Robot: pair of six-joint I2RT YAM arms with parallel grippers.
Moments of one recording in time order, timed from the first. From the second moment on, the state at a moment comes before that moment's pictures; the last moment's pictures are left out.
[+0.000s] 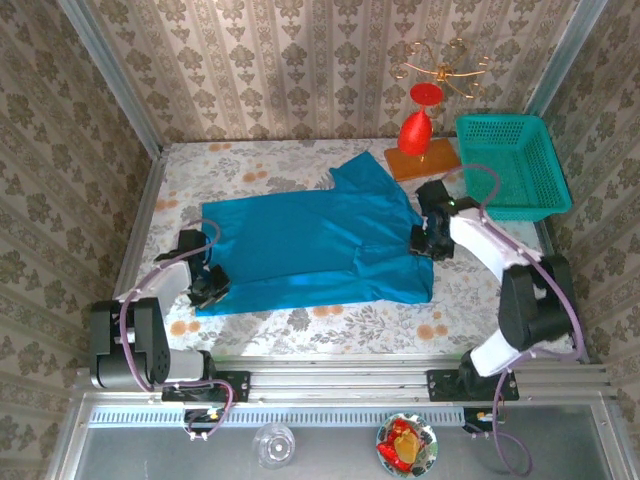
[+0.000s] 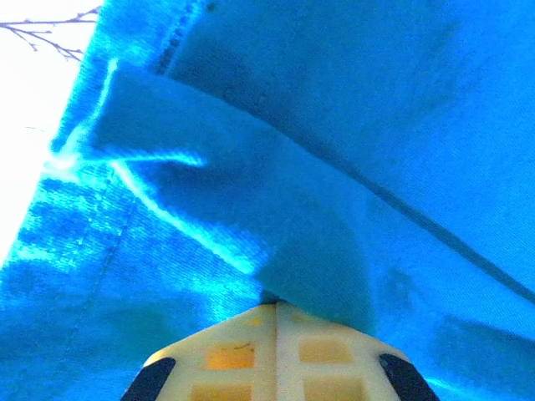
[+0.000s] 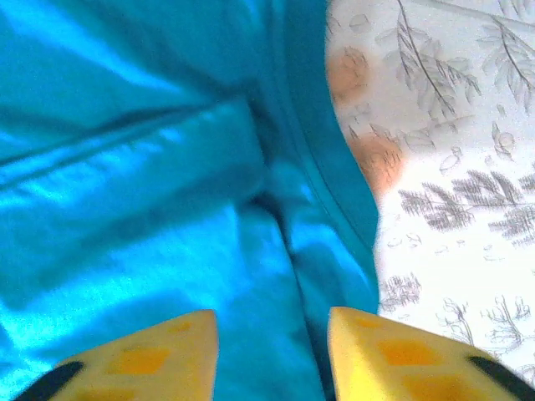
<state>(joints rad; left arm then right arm) 0.00 1.34 0.63 -0.65 0.13 -0.62 0.20 1.53 1.06 -0.86 -0.01 0.47</state>
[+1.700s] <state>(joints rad) 0.03 1.24 0.64 -0.73 0.18 -0.62 0.19 1.51 0.89 -0.83 -0.17 0.52</state>
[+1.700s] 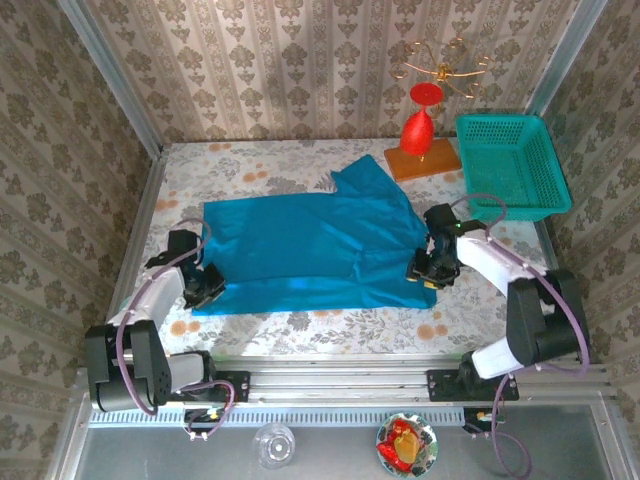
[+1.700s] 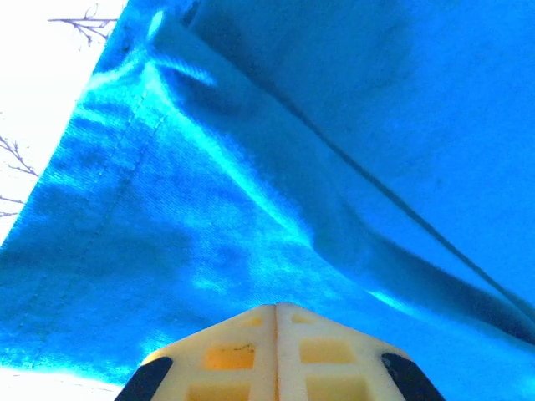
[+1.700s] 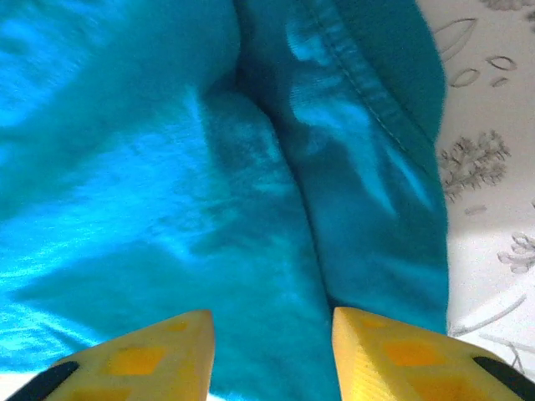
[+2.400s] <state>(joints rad) 0.03 1.28 0.63 -0.73 0.12 -0.62 0.26 1.63 1.01 -0.90 0.02 0.45</state>
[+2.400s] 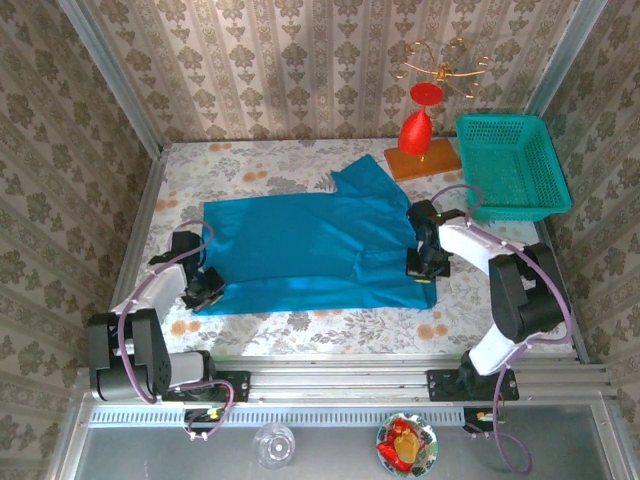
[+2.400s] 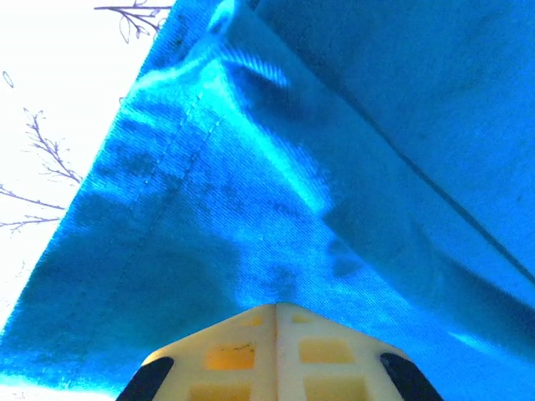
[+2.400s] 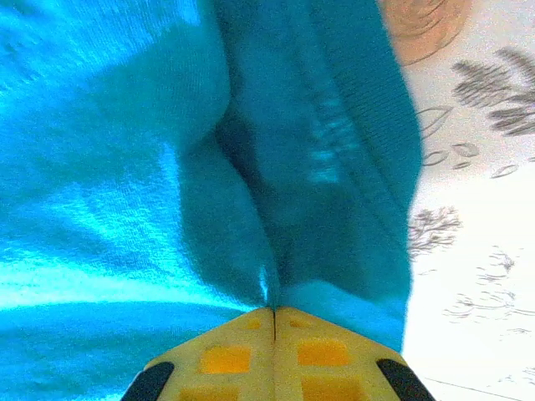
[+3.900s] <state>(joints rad) -0.04 1.25 0.57 -0.69 0.11 -0.69 0.07 1.36 0.65 -0.70 -0.25 0.68</state>
